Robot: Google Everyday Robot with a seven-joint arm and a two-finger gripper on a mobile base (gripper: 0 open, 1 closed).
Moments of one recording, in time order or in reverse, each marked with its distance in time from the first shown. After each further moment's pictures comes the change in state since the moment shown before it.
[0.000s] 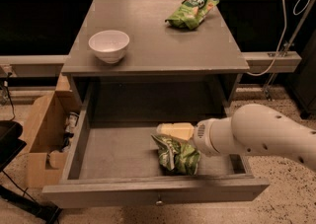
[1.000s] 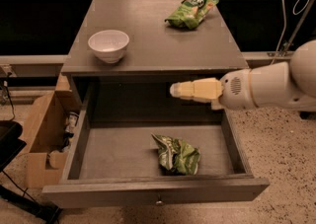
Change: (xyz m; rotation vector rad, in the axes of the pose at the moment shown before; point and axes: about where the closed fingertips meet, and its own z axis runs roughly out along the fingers) arm -0.073 0.073 -0.109 -0.306 -0.012 -0.316
